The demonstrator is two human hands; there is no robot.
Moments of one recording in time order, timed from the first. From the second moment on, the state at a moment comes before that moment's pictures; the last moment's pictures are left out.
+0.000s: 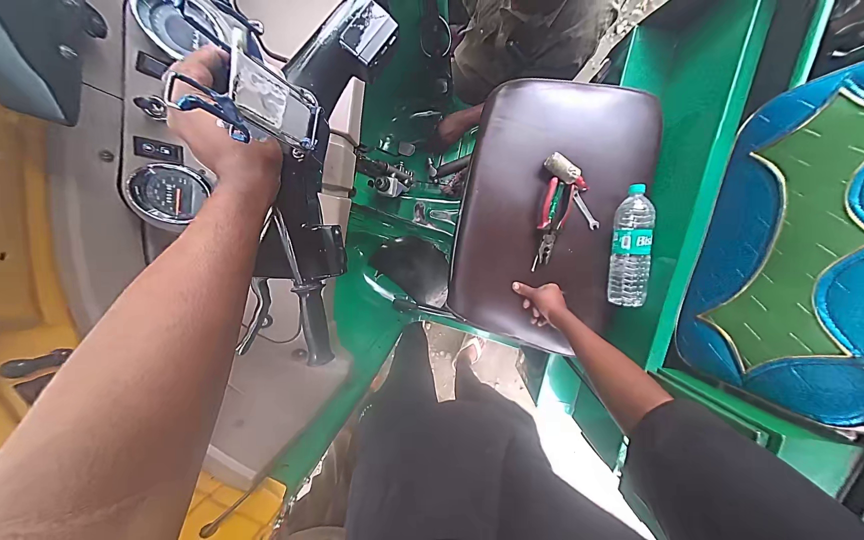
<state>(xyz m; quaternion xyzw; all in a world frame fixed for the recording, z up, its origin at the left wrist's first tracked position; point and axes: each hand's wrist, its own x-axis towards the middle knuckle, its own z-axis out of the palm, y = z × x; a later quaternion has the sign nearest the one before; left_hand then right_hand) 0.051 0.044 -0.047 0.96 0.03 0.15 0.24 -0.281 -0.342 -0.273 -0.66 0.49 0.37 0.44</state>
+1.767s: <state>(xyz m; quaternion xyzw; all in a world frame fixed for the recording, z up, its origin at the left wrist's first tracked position) 0.050 0.050 -0.061 0.90 -0.07 0.22 0.37 -0.281 -0.348 -0.273 -0.65 0.49 0.37 0.44</state>
